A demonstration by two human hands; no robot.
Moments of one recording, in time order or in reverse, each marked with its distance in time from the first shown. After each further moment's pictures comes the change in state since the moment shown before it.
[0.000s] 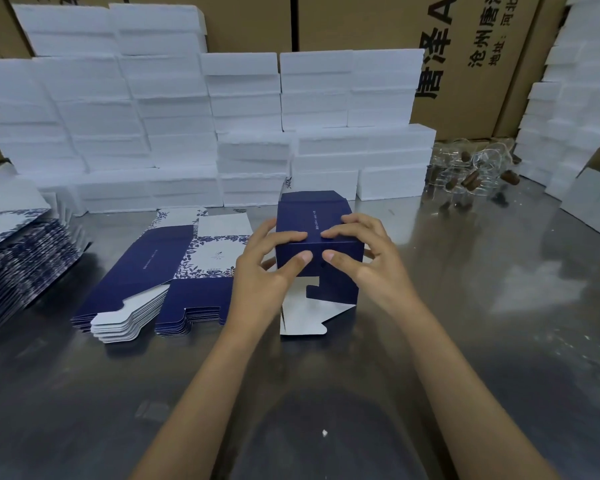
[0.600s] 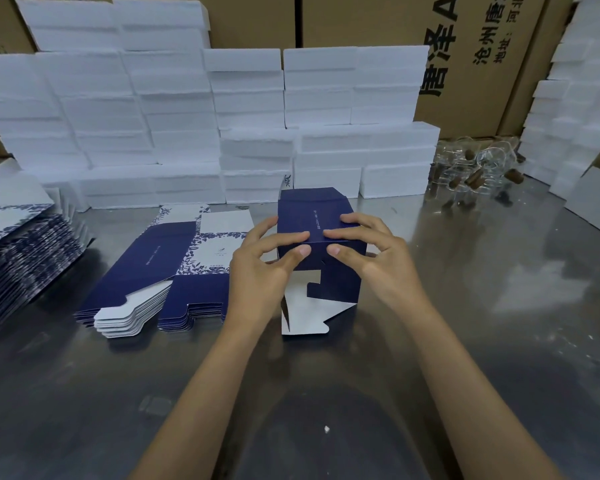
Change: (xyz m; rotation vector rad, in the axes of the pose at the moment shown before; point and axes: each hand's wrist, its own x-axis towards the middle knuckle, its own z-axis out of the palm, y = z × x) left_hand 0.000 0.003 -0.002 -0.024 0.064 -0.006; right_hand 0.001 -0.002 -0.003 0.105 0.004 0.016
